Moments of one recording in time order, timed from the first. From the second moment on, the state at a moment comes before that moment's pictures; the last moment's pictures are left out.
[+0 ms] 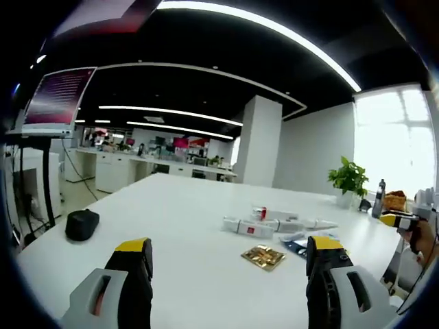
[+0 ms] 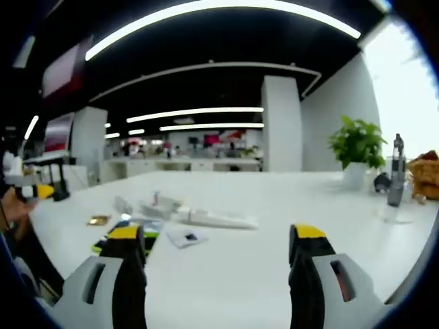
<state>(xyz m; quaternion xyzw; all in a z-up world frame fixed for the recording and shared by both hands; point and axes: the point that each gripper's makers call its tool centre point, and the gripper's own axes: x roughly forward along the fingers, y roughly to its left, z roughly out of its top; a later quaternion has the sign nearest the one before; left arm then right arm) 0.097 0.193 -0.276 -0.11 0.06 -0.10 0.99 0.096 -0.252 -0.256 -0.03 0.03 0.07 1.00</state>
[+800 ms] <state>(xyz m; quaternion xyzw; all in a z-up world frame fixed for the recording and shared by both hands) 0.095 0.195 -0.284 -0.10 0.07 -0.10 0.99 0.092 -0.235 -0.261 0.00 0.04 0.10 0.99</state>
